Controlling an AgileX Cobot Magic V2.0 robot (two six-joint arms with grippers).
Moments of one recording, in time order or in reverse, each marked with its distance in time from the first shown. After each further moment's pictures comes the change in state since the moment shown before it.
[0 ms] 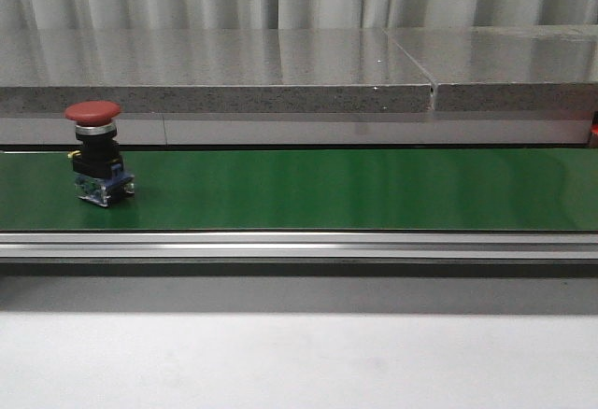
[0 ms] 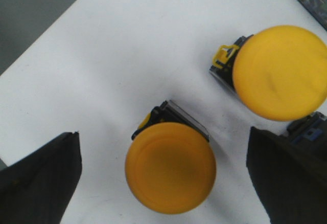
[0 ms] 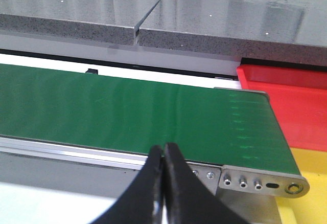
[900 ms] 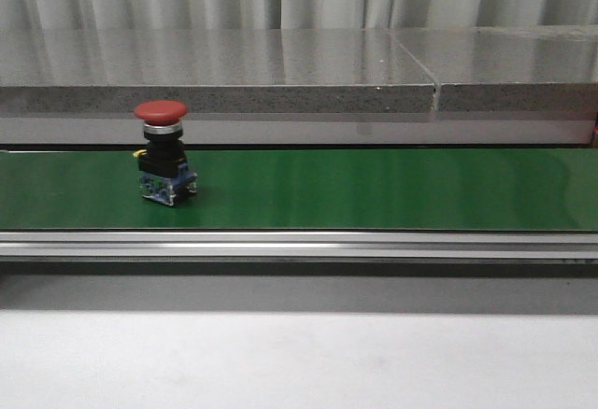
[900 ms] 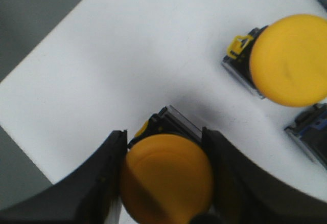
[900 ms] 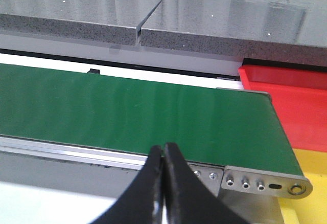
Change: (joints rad) left arm 0.000 -0.044 -0.001 0.009 0.038 -0.010; right arm 0.000 0.000 0.000 0.000 0.000 0.000
